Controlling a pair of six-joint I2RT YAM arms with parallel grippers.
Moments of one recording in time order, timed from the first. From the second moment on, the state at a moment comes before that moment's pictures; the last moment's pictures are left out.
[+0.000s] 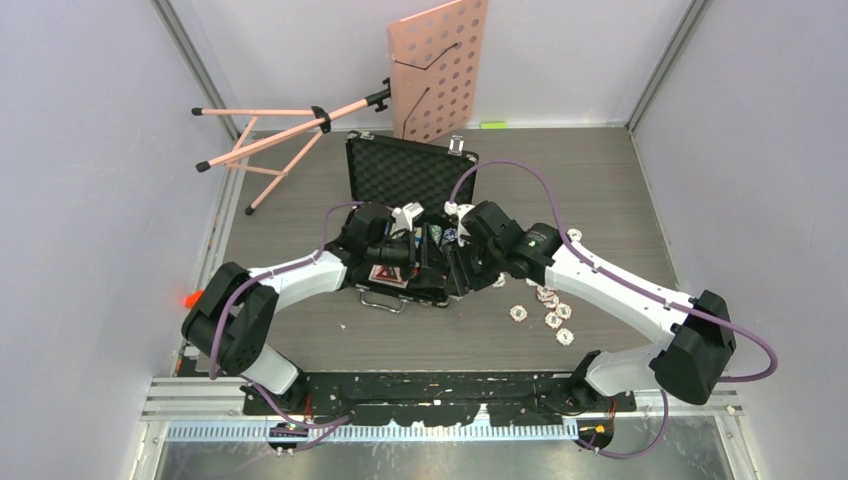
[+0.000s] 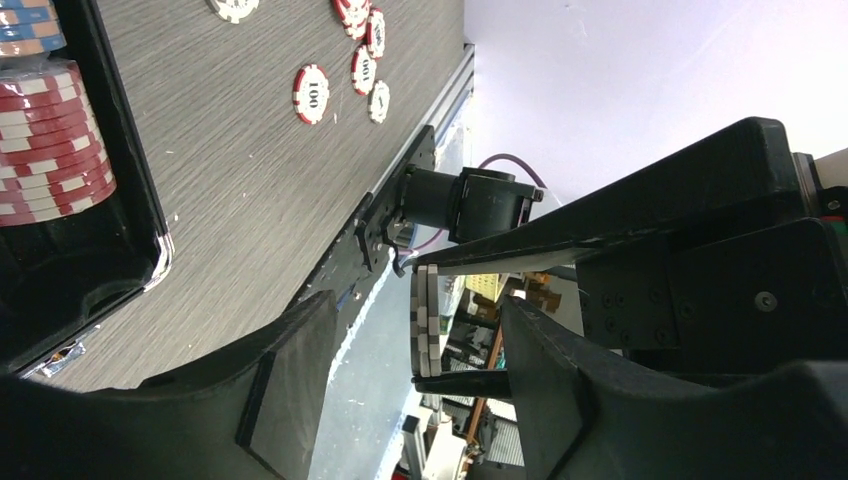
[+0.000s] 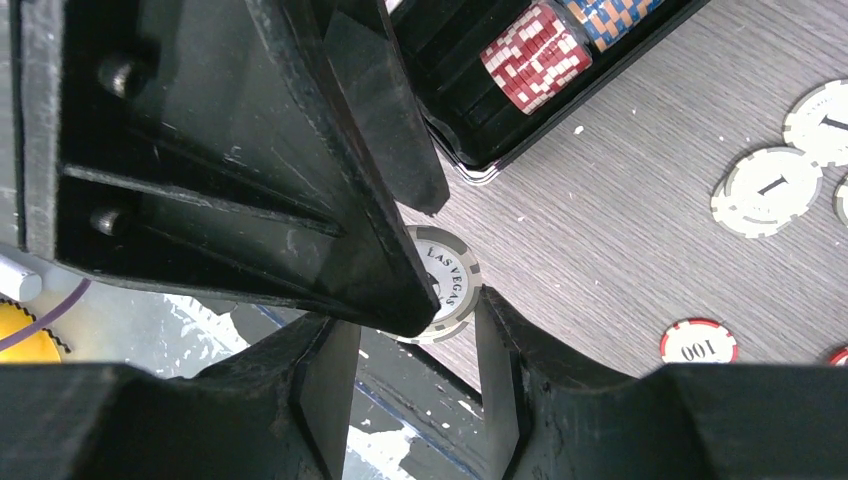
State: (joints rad) left arm -0.61 1.53 0.78 0.24 0.84 -1.08; right arm 0.83 1.33 1.11 -0.72 -0.13 0.41
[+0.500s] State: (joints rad) left arm -0.62 1.54 0.78 0.25 0.88 -1.11; right arm 0.83 1.35 1.12 -0.70 -0.16 0.38
